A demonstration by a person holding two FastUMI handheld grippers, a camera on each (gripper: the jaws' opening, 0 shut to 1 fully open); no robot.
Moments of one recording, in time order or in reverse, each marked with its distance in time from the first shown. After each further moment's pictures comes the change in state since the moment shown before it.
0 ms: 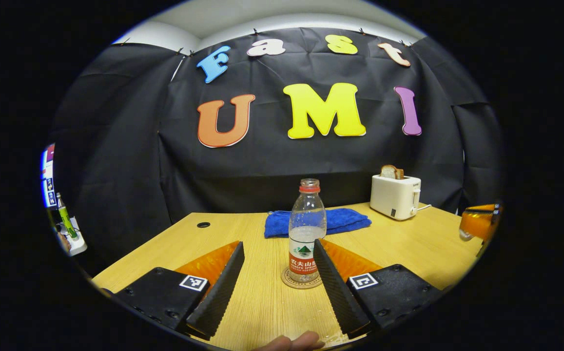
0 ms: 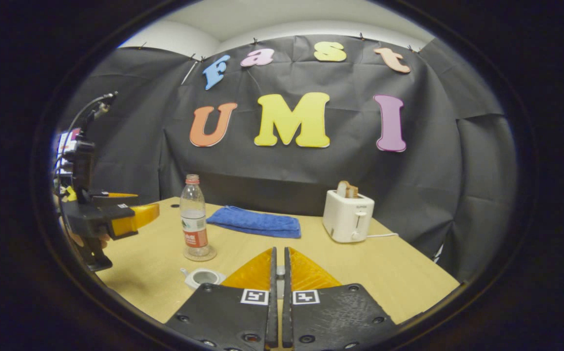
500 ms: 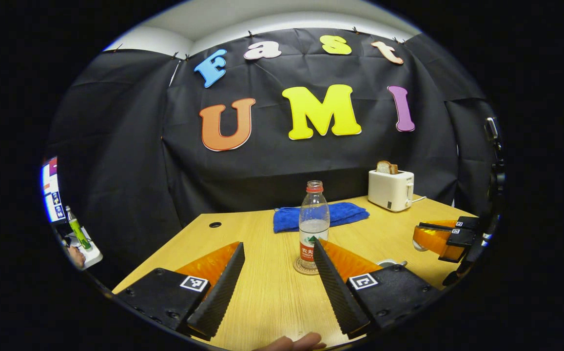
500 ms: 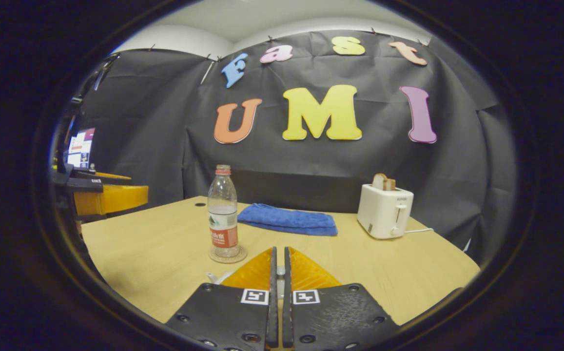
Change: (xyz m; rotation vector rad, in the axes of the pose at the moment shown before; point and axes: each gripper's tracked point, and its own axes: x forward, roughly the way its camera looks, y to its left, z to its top) left arm -0.039 0.027 0.006 0.062 0.047 0.008; right arm 0.034 0.060 -0.019 -0.025 -0.011 0.136
